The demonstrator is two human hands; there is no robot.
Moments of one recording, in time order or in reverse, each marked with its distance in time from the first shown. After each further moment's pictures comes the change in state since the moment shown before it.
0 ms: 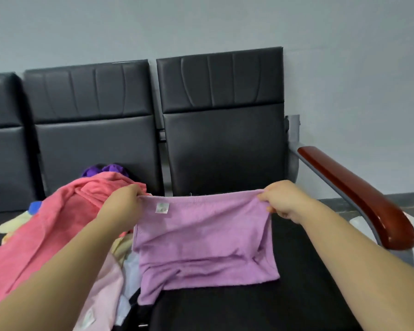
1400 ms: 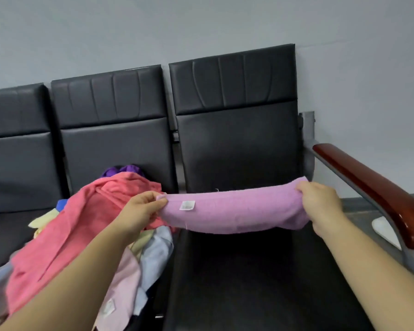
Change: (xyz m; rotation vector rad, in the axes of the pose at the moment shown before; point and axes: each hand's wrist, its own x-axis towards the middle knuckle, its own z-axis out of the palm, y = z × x) left_hand -0.025 -0.004 0.006 -1.101 -0.192 -0.201; right_hand -0.018 0.014 -0.006 0.420 0.384 0.185
